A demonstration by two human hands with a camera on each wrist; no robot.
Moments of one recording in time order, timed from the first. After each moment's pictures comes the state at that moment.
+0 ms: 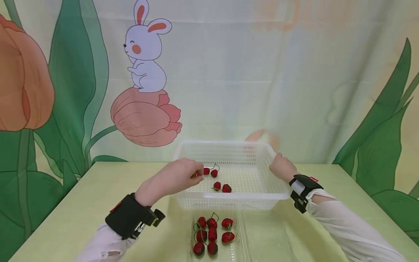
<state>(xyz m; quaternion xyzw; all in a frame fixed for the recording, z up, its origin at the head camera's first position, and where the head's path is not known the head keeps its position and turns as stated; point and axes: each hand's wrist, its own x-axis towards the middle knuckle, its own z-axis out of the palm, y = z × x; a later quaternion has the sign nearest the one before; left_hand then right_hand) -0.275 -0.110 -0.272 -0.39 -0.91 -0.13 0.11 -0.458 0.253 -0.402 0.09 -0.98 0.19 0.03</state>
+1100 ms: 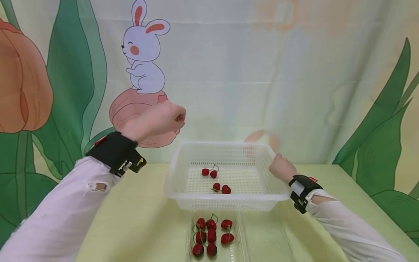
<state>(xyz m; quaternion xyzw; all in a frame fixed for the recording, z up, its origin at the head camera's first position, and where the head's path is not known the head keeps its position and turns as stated) -0.319 -0.143 -0.165 -0.30 -0.94 -0.09 0.12 -0.387 0.219 -0.341 0.07 -0.98 0.19 0.02</state>
